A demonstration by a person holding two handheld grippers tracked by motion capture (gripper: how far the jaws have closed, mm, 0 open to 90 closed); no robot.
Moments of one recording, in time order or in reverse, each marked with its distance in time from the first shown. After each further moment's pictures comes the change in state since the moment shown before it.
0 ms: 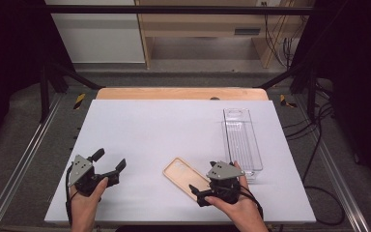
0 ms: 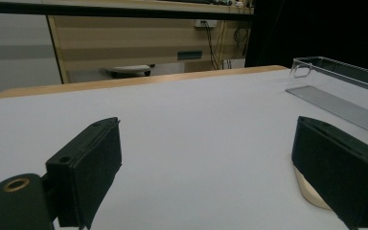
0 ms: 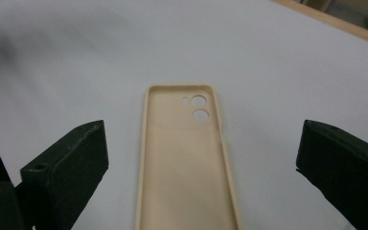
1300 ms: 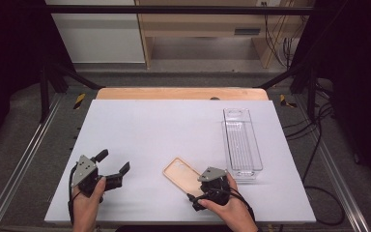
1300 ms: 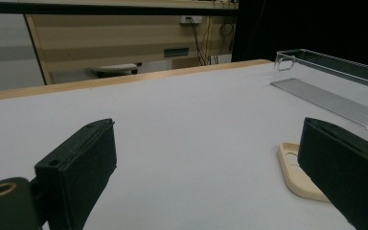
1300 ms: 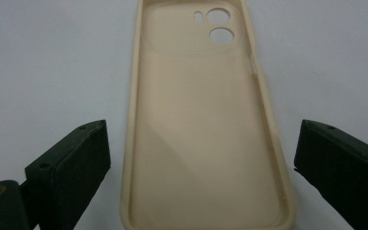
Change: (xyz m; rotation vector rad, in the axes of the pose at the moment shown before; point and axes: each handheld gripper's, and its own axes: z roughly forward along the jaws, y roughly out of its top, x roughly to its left) left arm -0.006 -0.002 0.004 0.011 -0.064 0.024; right arm 0.001 -0.036 0.047 0.210 0.040 0.029
